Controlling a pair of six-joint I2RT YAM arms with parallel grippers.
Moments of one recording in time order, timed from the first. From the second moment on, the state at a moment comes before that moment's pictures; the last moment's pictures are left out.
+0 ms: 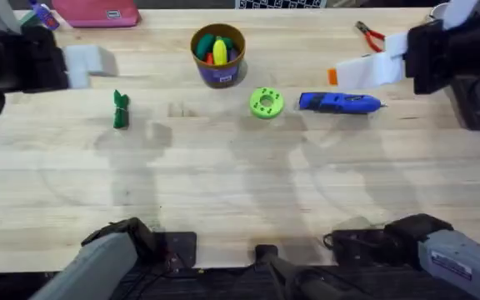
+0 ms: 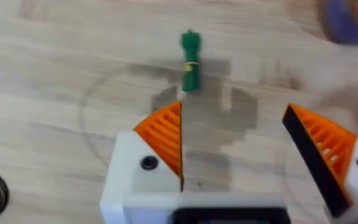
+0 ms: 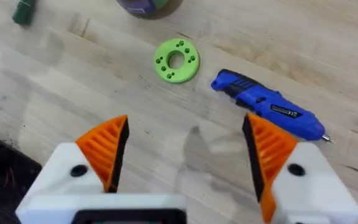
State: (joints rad) left arm 0.35 1.11 1.26 -1.13 0.10 0.14; right arm 0.24 1.07 1.29 -1.12 -0.24 -0.04
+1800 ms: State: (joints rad) left arm 0.28 2.00 1.83 -1.27 0.11 0.16; right arm 0.24 1.06 1.29 -1.17 -0.24 -0.04
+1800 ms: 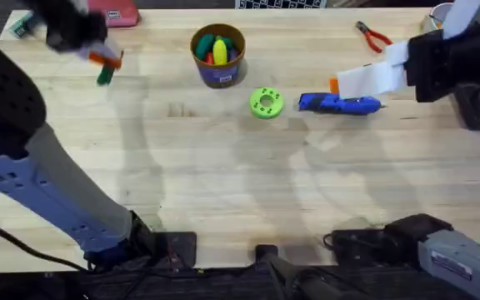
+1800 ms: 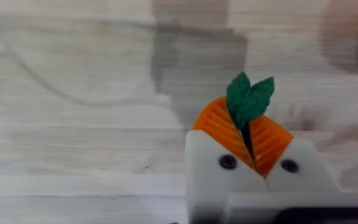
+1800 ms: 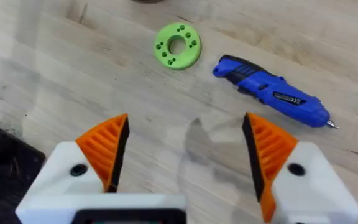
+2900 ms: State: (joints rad) left arm -0.22 2.00 2.00 -1.12 0.17 0.01; right arm 0.24 1.06 1.29 -1.17 -0.24 -0.04
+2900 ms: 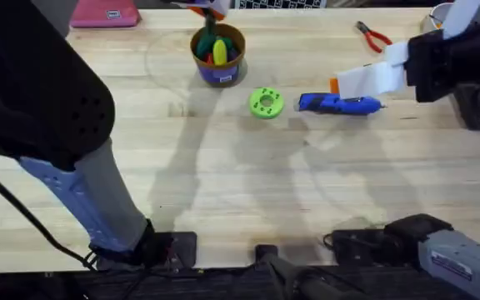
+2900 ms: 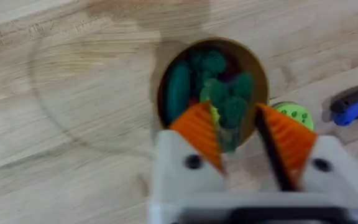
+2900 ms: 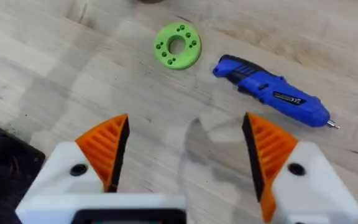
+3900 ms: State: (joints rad) left arm -0.23 1.77 1.96 -1.26 0.14 0.00; right arm 0.24 1.06 1.29 -1.17 -0.24 -0.03
